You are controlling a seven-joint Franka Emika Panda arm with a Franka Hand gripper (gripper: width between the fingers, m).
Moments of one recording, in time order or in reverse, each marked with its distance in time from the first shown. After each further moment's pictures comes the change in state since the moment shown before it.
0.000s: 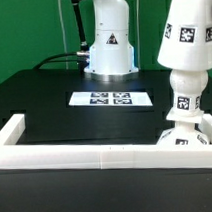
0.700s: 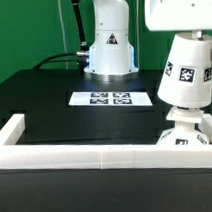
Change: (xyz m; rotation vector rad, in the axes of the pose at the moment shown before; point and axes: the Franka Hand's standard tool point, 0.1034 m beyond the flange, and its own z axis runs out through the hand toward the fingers) arm -0.004 0.007 0.049 -0.028 0.005 -0.004
